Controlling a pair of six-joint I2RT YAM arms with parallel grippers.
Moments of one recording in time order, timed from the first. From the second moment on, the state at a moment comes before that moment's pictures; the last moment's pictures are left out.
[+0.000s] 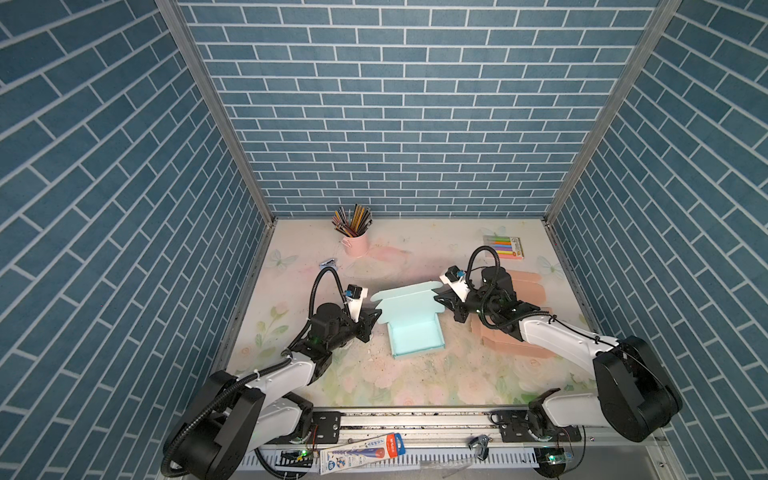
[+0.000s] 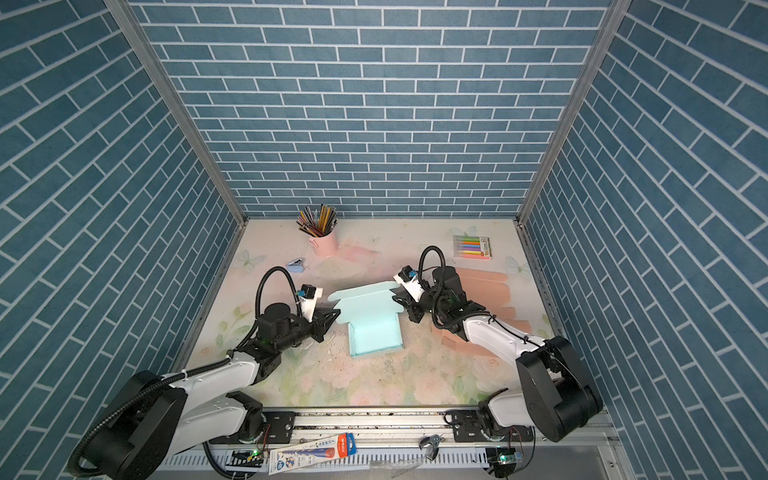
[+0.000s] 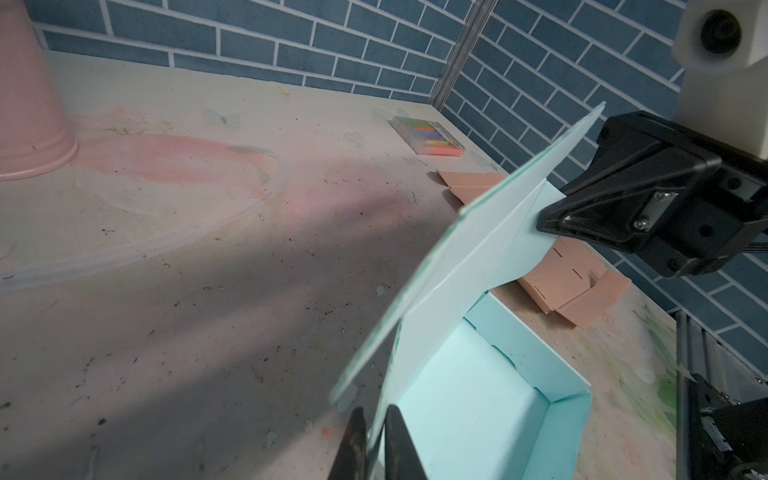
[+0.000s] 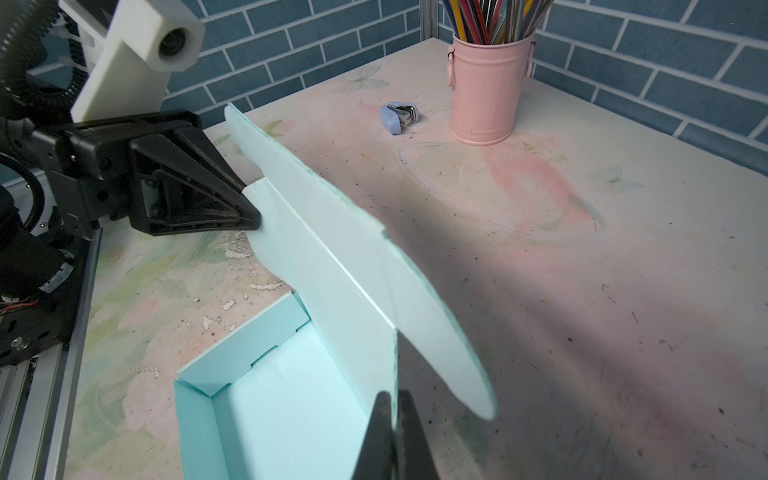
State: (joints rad) left arm -0.44 1.16 0.24 0.57 0.39 -0.28; right arm 0.53 1.36 0.66 0.16 -0.59 -0.21
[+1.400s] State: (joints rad) left arm -0.44 1.11 0.24 0.52 0.38 -0.26; right arm 0.56 1.36 0.66 0.15 -0.53 -0.20
